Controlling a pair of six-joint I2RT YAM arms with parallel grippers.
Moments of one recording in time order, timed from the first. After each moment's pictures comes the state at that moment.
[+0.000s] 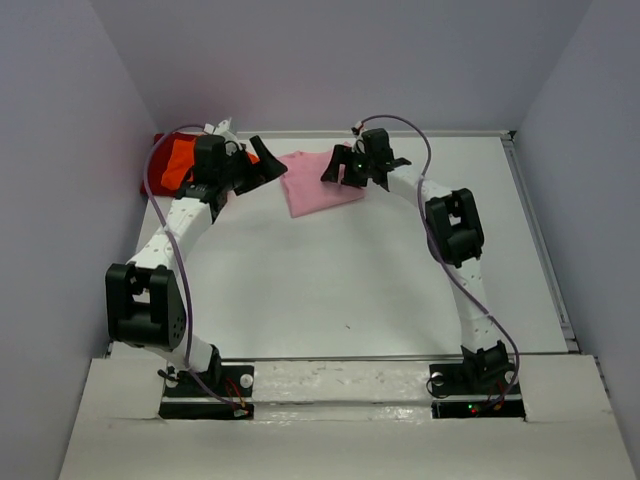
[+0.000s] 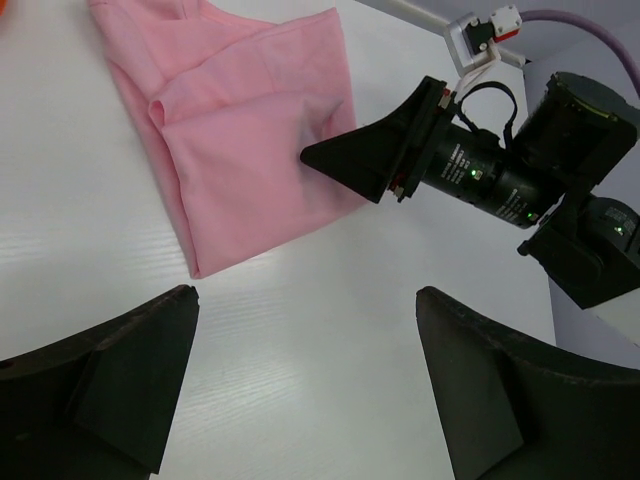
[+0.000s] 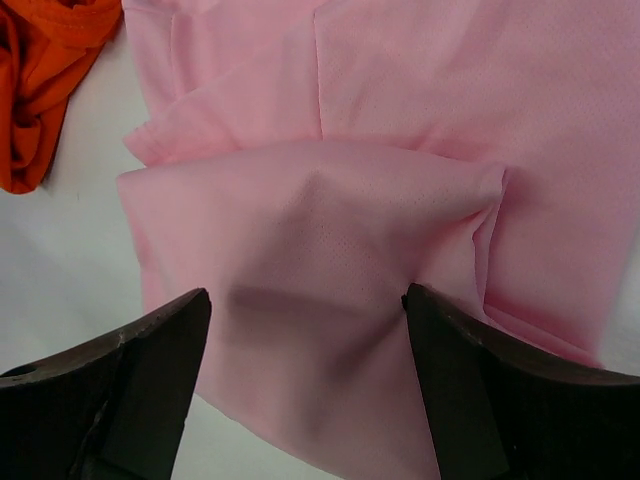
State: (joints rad) left arm -0.16 1.53 1.20 -0.13 0.35 -0.58; right arm 0.38 2.47 2.03 -0.19 -0.39 0.46
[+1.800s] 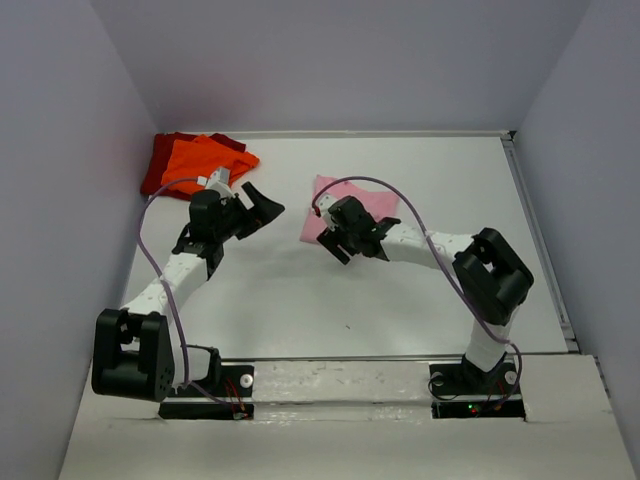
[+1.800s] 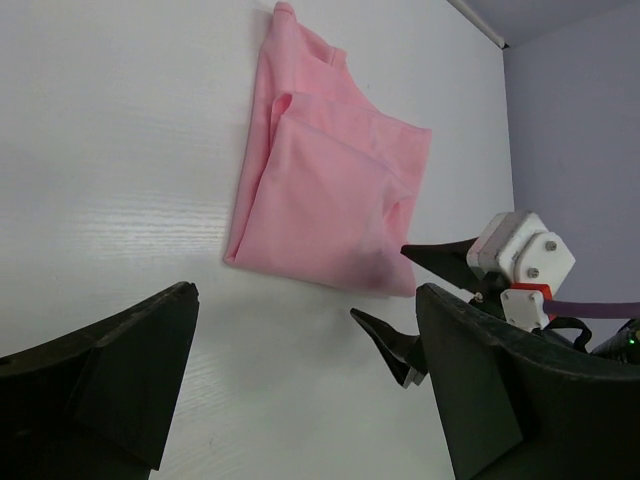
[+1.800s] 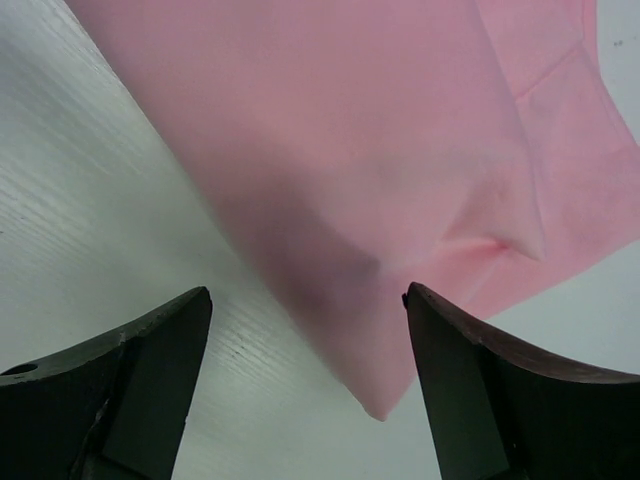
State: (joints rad) left arm -0.15 1.25 0.70 0.15 0.36 -0.73; right arm 0.77 1.82 1.20 -0.25 0.28 -0.21
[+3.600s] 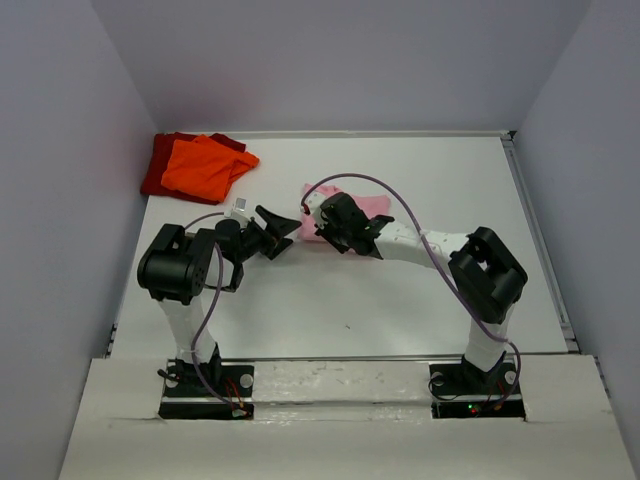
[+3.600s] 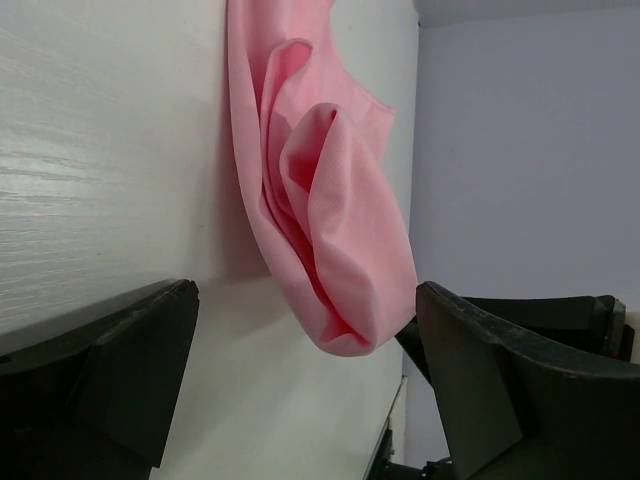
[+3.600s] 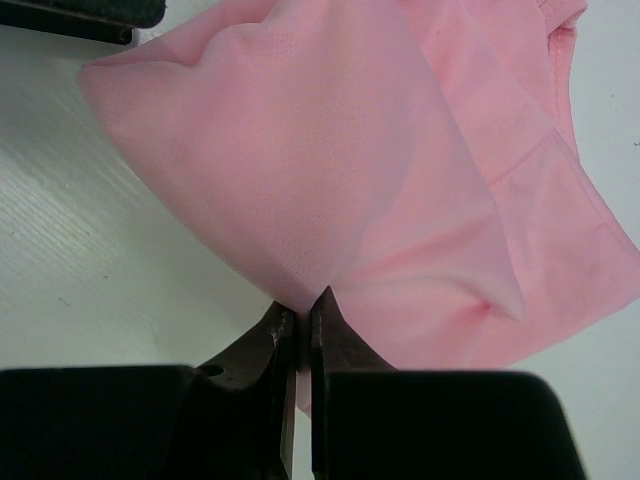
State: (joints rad) left arm -0.18 1.88 0.48 1.12 0.54 -1.18; right arm 0.80 1.85 1.26 -0.20 0.20 -0.23
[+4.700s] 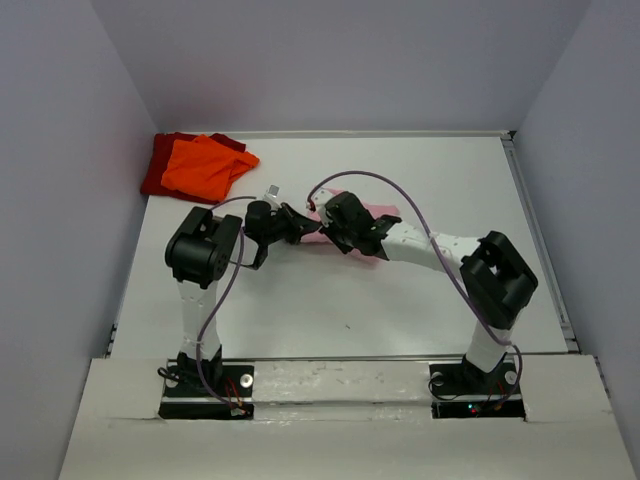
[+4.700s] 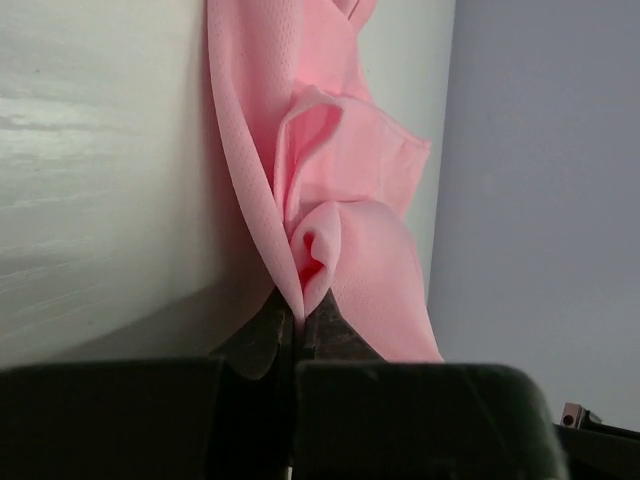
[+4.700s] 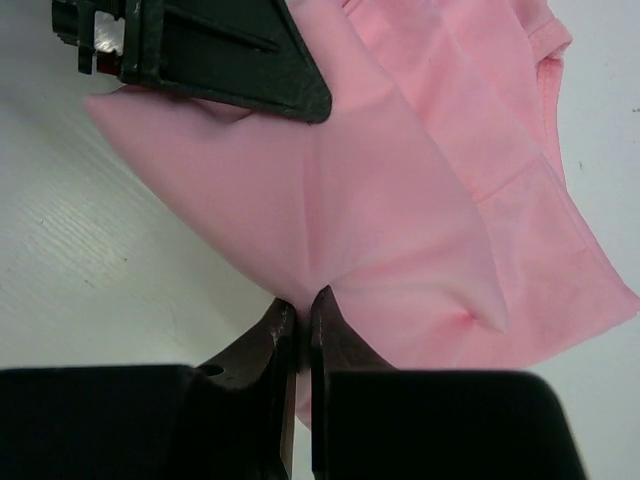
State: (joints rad) left arm -0.31 2.08 0.78 0.95 0.52 -1.16; right arm 0.80 1.80 1.25 -0.23 0.20 -0.16
